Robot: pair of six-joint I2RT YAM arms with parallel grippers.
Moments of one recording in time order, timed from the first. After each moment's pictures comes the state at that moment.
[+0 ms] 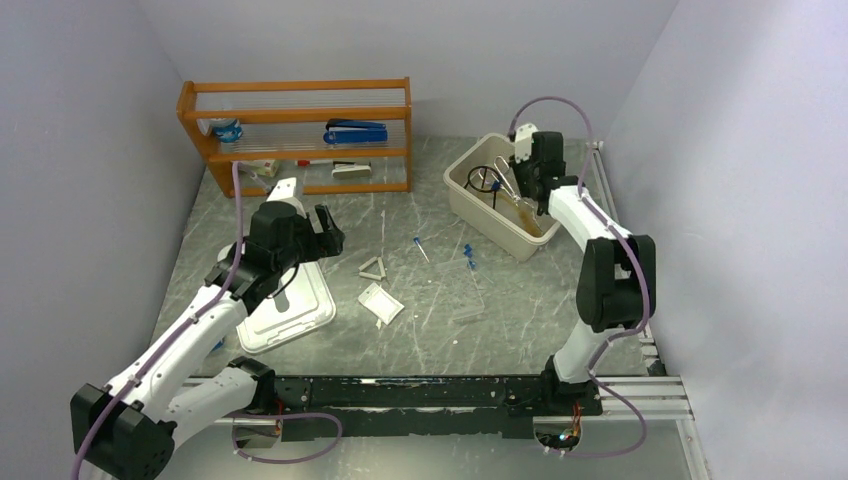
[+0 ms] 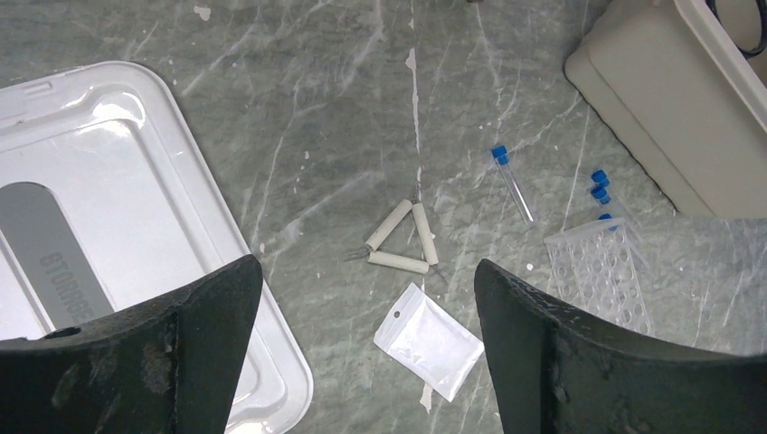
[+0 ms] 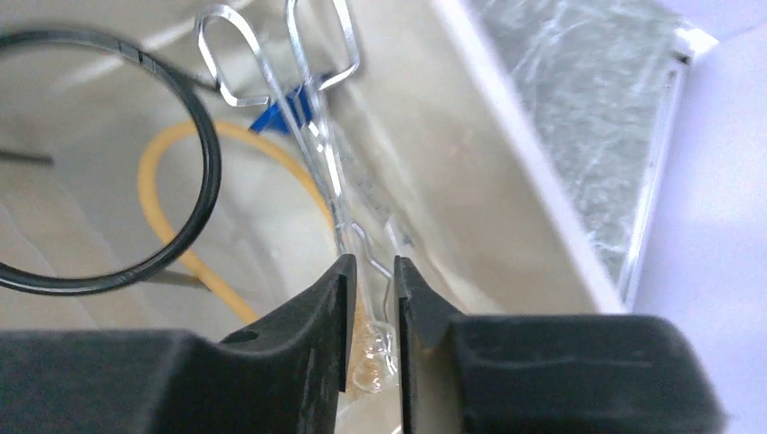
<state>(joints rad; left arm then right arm) -0.44 0.96 0.78 -0.36 -0.15 -0.51 0.11 1.76 1.27 -0.18 0.03 -0.40</state>
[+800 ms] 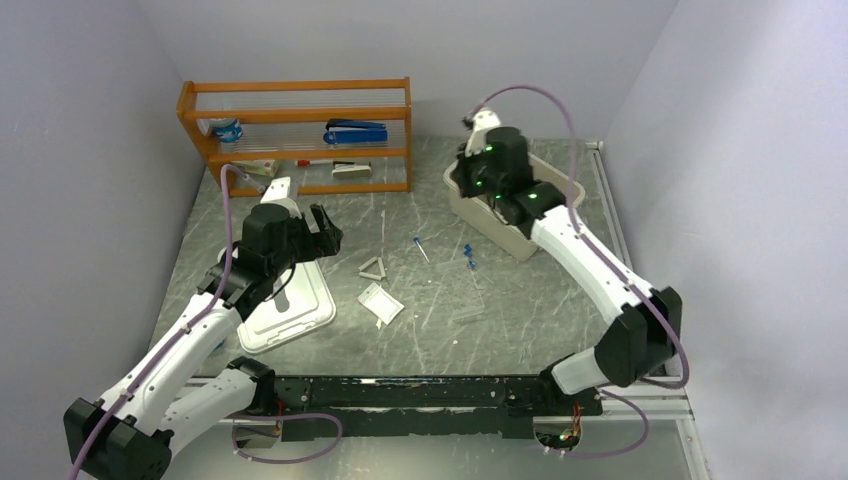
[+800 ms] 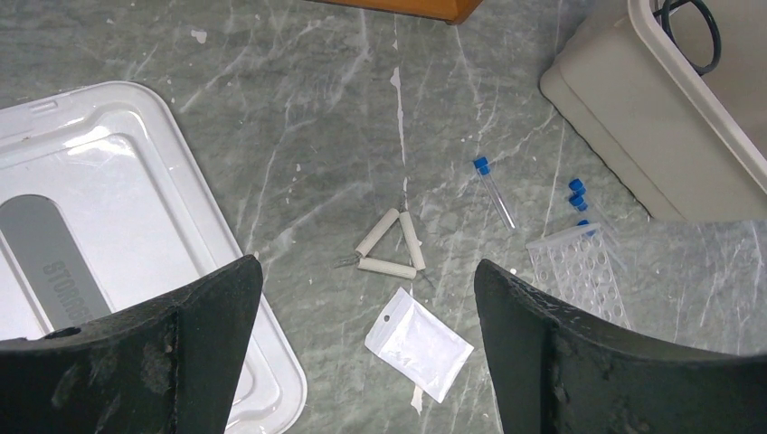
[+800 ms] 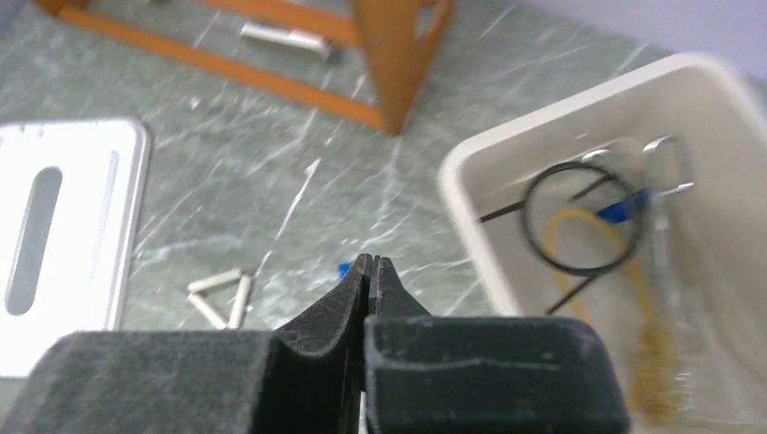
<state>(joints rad) -0.44 0.90 0.78 -0.36 -0.15 -0.51 0.44 1.43 1.33 -0.30 -0.02 0.08</state>
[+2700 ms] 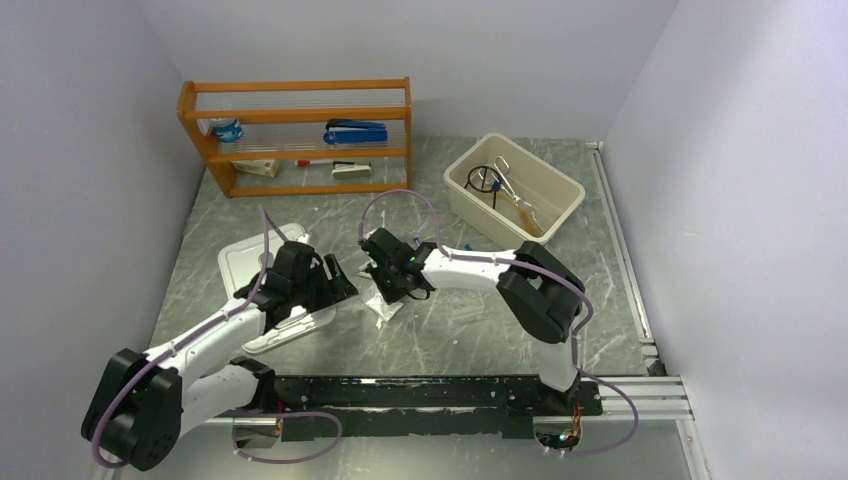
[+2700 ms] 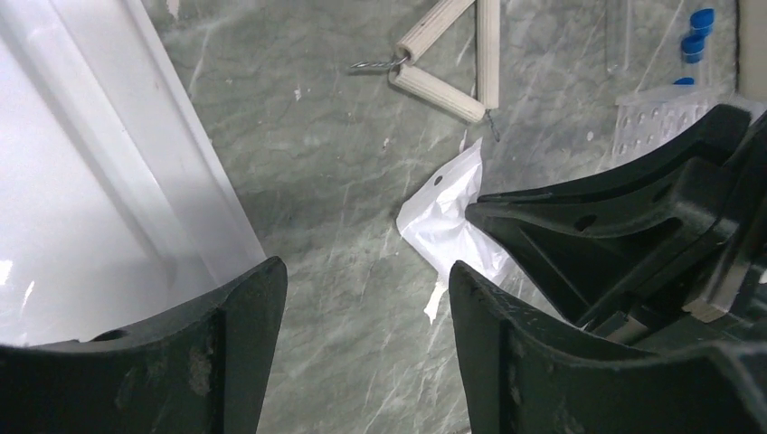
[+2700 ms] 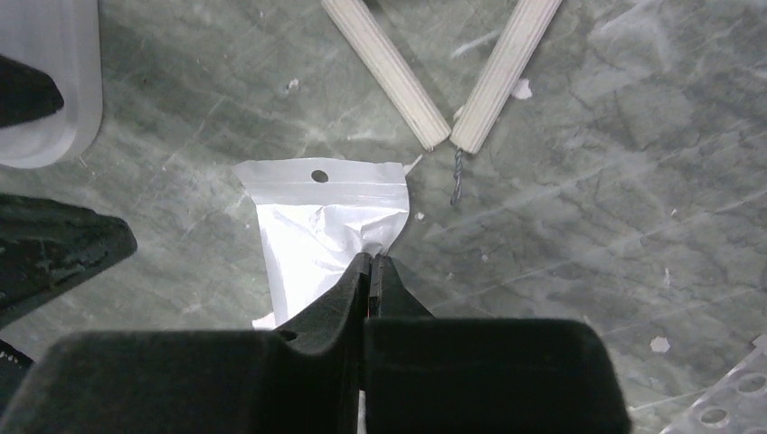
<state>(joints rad) -0.44 1.05 0.42 -0.20 0.11 -0.78 0.99 1.93 1.24 -0.35 0.02 0.31</state>
